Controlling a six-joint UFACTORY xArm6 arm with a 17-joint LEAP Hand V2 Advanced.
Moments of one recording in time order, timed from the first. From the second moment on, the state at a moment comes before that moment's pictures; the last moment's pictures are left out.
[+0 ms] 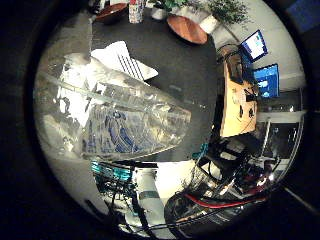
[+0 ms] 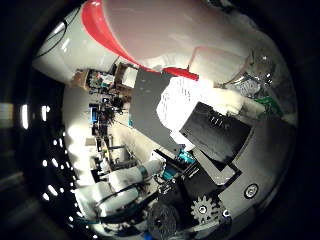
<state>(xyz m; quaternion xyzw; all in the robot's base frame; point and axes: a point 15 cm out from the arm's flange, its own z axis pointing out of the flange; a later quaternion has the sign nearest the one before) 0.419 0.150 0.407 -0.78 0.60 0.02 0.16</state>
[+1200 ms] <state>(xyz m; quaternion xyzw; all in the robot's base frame) 0.368 0.440 0.491 -0.73 0.31 0.19 0.58</state>
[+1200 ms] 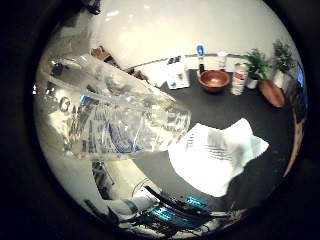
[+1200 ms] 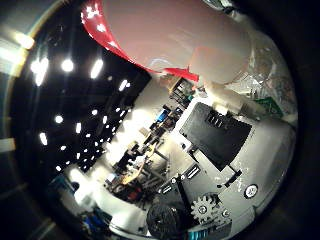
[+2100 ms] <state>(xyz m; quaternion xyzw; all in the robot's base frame) 0.421 0.540 0.305 -0.66 0.33 0.40 0.54</state>
